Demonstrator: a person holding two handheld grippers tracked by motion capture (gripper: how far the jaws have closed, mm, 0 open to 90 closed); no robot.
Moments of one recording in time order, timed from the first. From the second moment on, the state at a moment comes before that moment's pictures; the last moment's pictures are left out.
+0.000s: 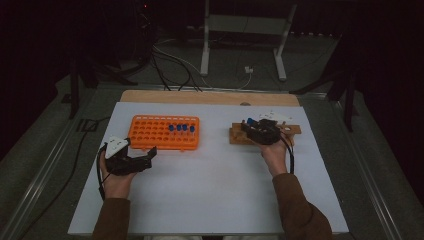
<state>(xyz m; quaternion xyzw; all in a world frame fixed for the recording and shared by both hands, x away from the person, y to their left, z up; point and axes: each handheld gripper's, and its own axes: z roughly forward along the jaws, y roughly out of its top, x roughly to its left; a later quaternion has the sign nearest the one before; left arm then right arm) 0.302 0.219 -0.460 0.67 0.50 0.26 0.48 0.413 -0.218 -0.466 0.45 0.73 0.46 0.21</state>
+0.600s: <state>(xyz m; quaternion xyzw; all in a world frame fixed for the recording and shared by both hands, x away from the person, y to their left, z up) 0.302 0.218 -0.461 0.67 0.50 0.26 0.48 0.408 -0.208 -0.469 0.44 0.74 0.45 0.25</state>
